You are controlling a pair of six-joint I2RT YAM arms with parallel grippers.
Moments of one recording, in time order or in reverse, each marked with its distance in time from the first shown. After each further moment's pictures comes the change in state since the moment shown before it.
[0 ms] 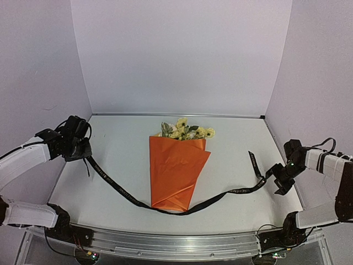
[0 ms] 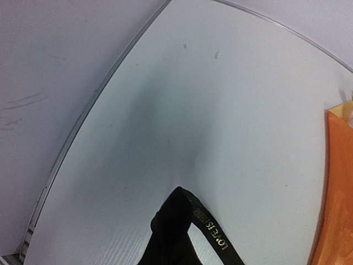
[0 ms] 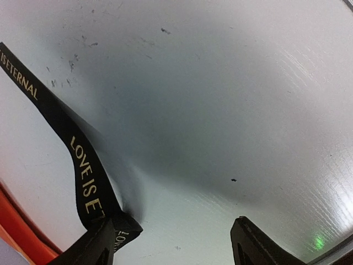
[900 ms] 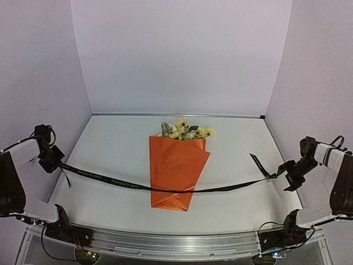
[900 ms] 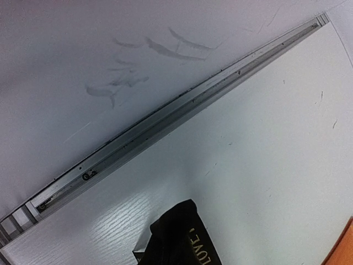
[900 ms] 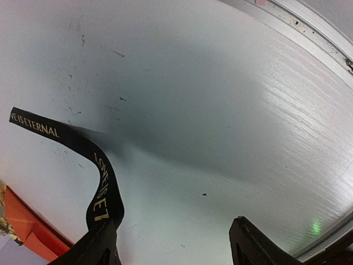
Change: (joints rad) left arm 0.769 0.135 -0.107 0.149 0.401 0.009; right arm -0.261 0.040 0.097 -0.107 -0.084 -0.046
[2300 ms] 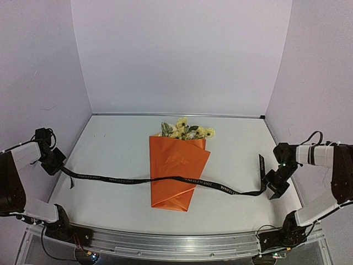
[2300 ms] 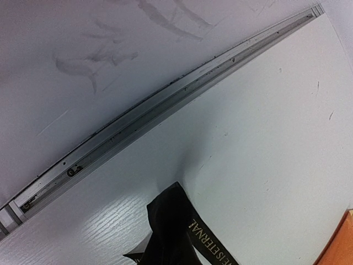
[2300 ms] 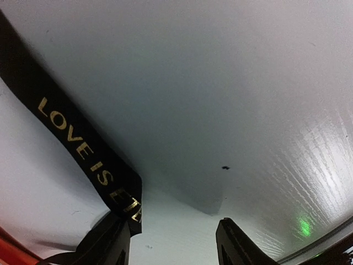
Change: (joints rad) left arm 0.011 0.003 -0.052 0.062 0.068 -0.002; right arm 0.340 0.141 -0.056 0.027 0.089 0.026
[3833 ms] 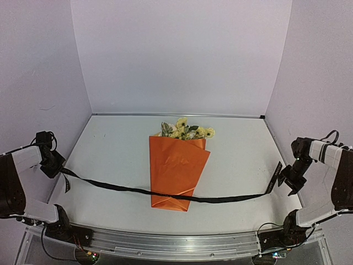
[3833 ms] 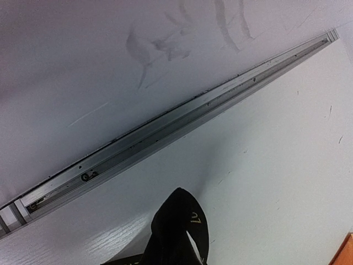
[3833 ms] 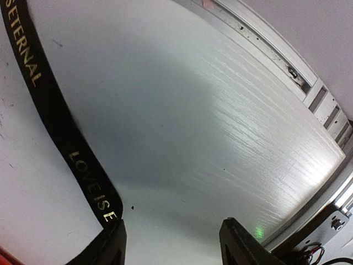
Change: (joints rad) left arm -0.003 -0.019 -0.056 0.052 -0.091 -0.073; right arm -0.223 -0.084 0.082 -0.157 0.147 -0.101
